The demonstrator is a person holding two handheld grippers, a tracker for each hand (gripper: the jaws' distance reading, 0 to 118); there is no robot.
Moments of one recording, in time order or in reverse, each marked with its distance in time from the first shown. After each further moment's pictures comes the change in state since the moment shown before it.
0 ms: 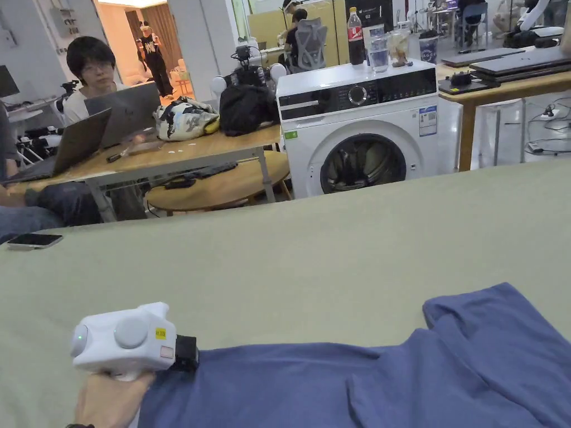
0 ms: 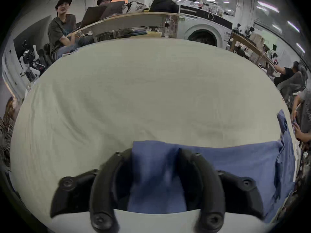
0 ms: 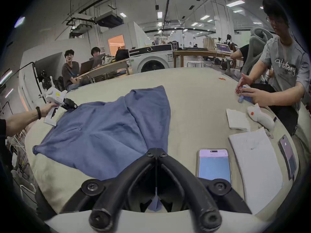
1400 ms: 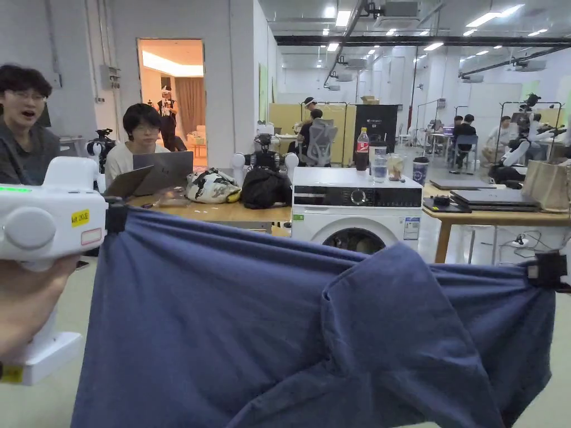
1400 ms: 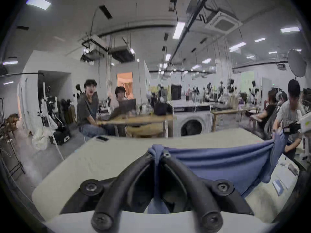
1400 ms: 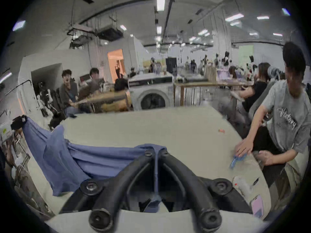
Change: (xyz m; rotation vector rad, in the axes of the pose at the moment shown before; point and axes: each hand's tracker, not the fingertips) left arm -0.034 -0.042 0.414 0.822 0.023 -0.081; right arm -0.053 0.266 0.061 0.180 -0.036 0.018
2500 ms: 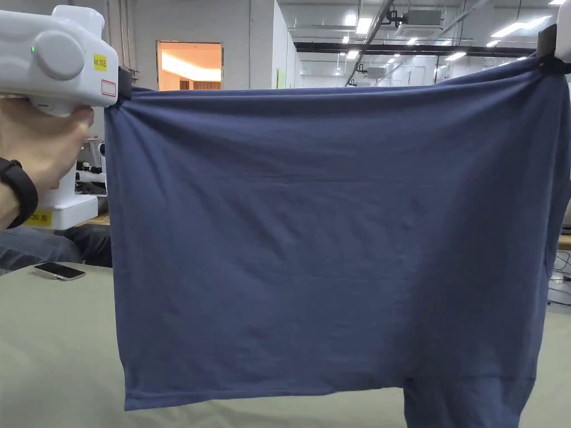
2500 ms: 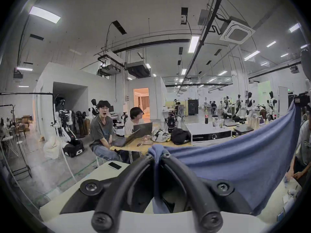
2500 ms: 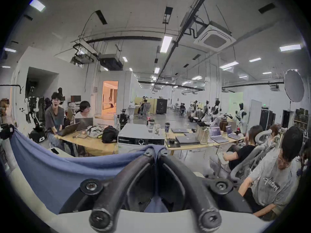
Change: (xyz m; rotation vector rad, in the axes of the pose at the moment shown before) left arm -0.001 0.146 -0.135 0.110 0.165 0.004; right arm -0.087 0.267 -0.075 0.359 -0.145 0.147
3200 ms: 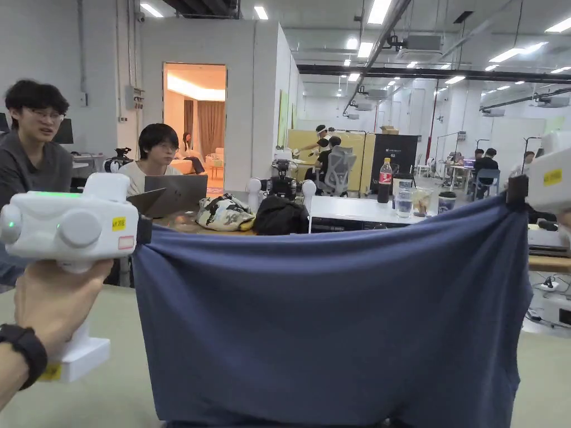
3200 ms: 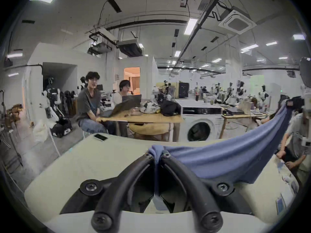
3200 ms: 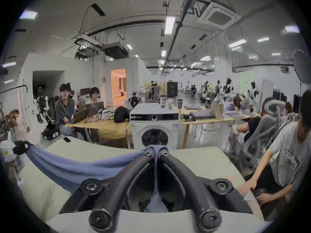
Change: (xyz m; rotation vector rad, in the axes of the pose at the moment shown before) left arm -0.010 -0.149 0.007 -0.201 -0.148 0.064; right arm 0.003 -0.140 -0.010 -0.179 0.133 -0.098
